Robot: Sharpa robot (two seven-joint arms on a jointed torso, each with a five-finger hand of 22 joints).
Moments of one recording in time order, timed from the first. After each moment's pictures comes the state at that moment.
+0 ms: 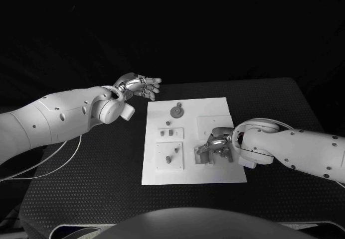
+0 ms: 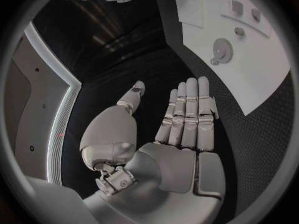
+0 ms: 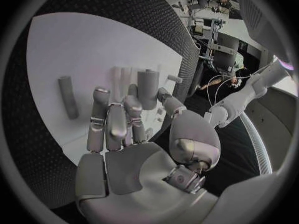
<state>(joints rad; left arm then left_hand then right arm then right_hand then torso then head) 1.24 -0.73 -0.10 1.17 -0.33 -0.16 0.21 0.82 -0.08 0.36 -0.21 0.05 0.85 0.18 0.26 0.58 1.13 0.13 0.09 0.36 1.00 0.06 0.51 0.73 0.06 1.07 -0.04 0.07 1.09 1.22 -0.72 -0.24 1.55 -1.02 0.03 -0.49 0.66 -0.04 0.66 -0.22 0.08 1.10 0.05 0.24 0.80 1.25 -0.05 1.05 1.27 1.33 -0.14 1.45 1.10 0.25 1.14 -0.02 0.83 1.31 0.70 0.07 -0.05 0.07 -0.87</state>
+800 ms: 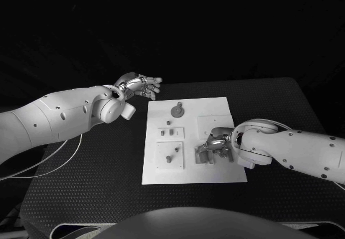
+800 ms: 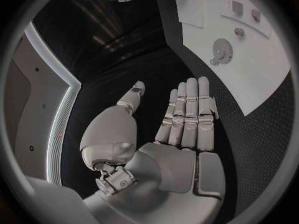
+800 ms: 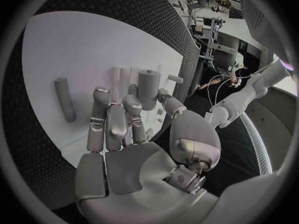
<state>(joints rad) 1.24 -0.73 -0.10 1.17 -0.33 -0.16 0.21 0.82 -0.08 0.36 -0.21 0.06 0.85 0.18 0.26 0.58 1.13 0.13 0.09 0.36 1.00 0.06 0.51 0.73 0.05 1.06 -0.03 0.07 1.09 1.21 -0.71 -0.24 1.53 -1.02 0.02 -0.49 0.65 -0.05 0.67 -0.19 0.08 1.10 0.05 0.24 0.80 1.23 -0.04 1.02 1.25 1.32 -0.14 1.44 1.08 0.25 1.14 -0.02 0.83 1.31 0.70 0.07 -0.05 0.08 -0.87</state>
